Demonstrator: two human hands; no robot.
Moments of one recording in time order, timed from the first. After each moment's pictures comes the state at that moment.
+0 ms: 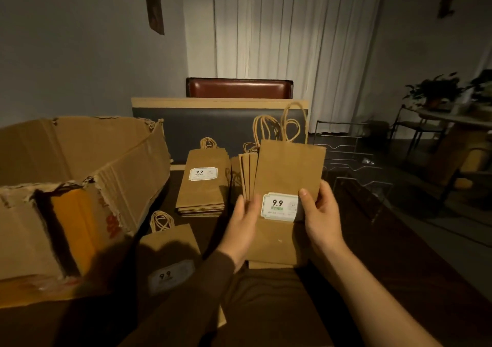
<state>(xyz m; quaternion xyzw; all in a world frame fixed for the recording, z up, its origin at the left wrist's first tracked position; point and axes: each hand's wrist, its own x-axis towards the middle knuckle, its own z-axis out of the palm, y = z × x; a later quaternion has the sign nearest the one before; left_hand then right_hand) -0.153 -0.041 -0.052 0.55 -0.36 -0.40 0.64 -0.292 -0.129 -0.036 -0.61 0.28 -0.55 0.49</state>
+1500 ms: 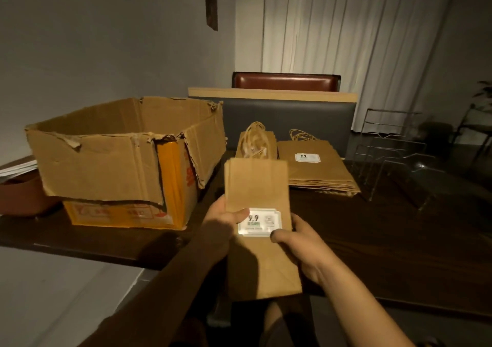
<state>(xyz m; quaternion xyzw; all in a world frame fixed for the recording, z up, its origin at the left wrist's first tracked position) -0.105 0.109 -0.074 0.53 -0.33 -0.35 0.69 -0.258 0.009 -0.078 -0.66 0.35 -0.22 0.63</state>
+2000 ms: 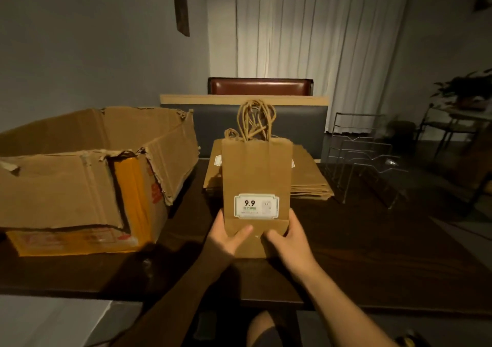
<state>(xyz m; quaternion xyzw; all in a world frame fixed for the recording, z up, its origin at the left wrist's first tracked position) -0.125 0.058 -0.111 0.58 -0.42 -0.24 0.65 -0.270 -0.031 -0.095 -0.67 0.26 -0.39 0.57</state>
